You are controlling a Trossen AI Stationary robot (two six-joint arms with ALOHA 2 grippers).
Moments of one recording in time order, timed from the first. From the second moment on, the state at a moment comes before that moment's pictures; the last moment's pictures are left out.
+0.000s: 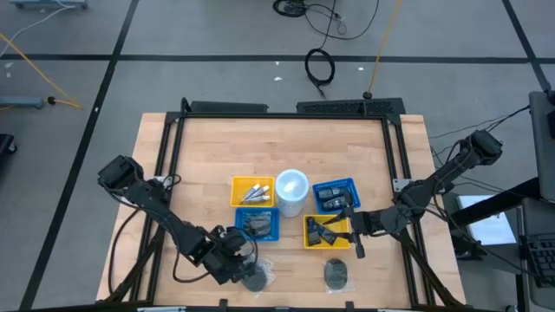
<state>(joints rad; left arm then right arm) -0.69 1.72 1.07 -0.49 -0.33 -1.27 0.64 1.08 0.56 0.27 0.47 0.09</state>
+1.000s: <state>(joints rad) -0.69 1.83 1.07 -0.26 -0.21 -1.13 0.64 1.08 0.56 0.27 0.47 0.09</state>
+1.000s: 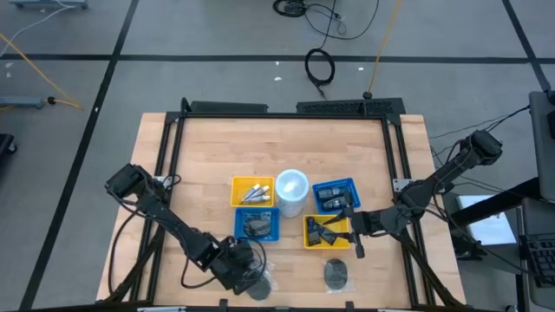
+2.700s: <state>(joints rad) -0.65 1.97 1.07 0.05 0.02 -1.04 0.64 1.09 0.56 0.26 0.47 0.09</state>
